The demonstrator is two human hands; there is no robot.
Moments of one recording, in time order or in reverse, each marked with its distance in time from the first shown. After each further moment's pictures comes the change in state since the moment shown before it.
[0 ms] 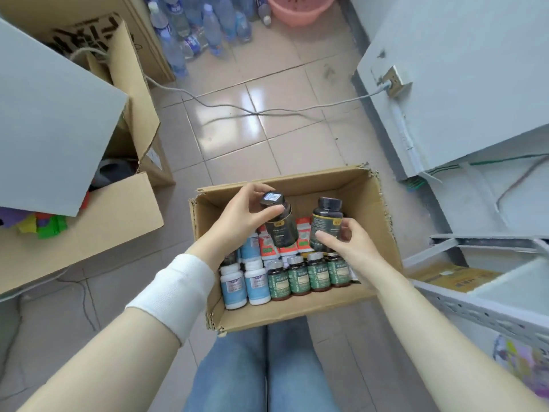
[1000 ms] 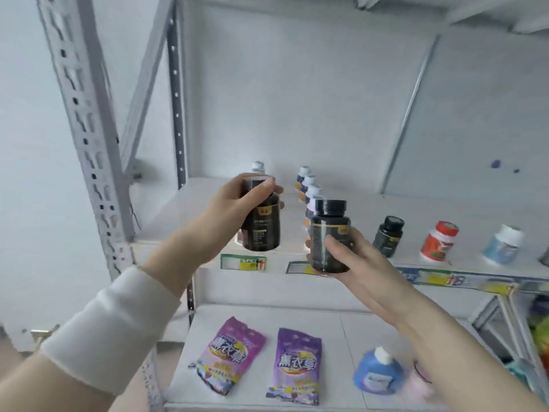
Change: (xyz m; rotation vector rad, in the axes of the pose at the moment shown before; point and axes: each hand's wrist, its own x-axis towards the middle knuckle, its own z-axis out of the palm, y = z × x) left_hand -0.525 0.430 0.448 -0.088 -1.085 0.802; right_hand -0.755 0.121 -0.309 0.707 0.942 -0.718
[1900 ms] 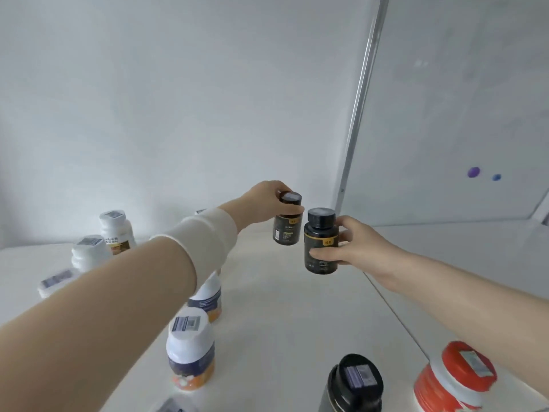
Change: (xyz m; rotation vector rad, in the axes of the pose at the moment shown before) left_hand 0.427 -0.157 0.167 0.644 -0.290 -0.105; right_hand 0.287 -0.010 -0.271 -0.556 0.233 0.202
